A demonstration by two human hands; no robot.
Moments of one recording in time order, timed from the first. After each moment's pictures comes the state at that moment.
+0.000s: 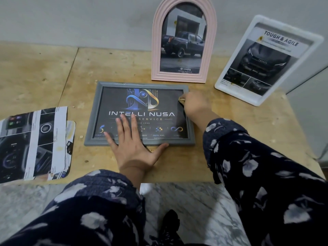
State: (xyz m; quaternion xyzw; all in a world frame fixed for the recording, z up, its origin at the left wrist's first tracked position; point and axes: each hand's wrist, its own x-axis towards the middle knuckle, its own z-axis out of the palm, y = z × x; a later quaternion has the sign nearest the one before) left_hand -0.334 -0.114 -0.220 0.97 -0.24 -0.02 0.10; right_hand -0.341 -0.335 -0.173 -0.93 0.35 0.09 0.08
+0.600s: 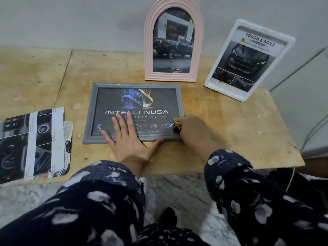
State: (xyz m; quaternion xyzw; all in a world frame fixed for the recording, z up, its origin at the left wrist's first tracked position) left_hand -0.335 -0.114 -0.216 0.96 -0.23 -0.04 0.12; right_hand -0.420 -0.276 -0.170 -0.94 0.31 0.05 0.12
